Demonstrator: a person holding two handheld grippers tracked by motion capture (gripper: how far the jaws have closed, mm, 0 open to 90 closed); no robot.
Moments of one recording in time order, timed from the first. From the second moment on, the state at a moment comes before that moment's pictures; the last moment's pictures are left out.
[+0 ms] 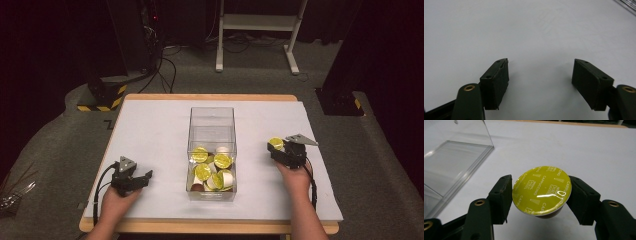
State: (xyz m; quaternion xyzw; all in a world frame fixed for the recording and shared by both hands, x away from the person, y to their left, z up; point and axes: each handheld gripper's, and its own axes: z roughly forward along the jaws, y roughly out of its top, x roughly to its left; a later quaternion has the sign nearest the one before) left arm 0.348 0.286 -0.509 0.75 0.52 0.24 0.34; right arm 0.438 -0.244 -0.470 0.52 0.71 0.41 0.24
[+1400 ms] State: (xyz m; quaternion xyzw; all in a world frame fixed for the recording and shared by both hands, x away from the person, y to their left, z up) left arm 0.348 0.286 -0.509 0.75 0.52 0.24 0.34; right arm 0.447 -0.244 -0.497 0.53 0.73 0.38 0.20
